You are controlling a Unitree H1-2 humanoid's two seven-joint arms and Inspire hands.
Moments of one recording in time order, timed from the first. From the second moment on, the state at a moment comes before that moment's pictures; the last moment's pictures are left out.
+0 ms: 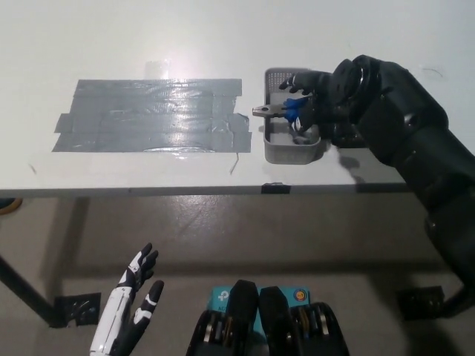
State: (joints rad) left_arm 0.11 0.12 -0.07 -0.03 0.16 -0.21 -0.04; right_arm -1.31 -0.15 0.55 1.20 -0.43 0.23 0.50
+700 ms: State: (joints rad) left_arm 0.11 0.13 -0.06 -0.03 0.11 -0.22 -0.04; right_arm -1.29 -0.09 0.64 1.31 -0.55 0.18 0.32
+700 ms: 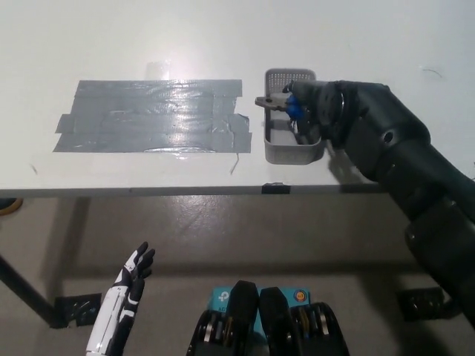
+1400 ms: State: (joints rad) left_arm 0.12 0.15 -0.05 -0.03 0.10 -0.23 -0.06; right_arm -1.19 -0.10 0.65 1.29 -0.62 0.04 -0.05
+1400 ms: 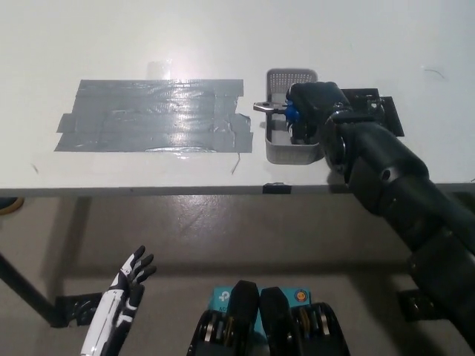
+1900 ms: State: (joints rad) left_arm 0.14 0.16 -0.05 -0.03 0.10 -0.23 -0.07; right_arm -1.20 -0.14 0.66 1.20 -0.67 -0.02 -0.09
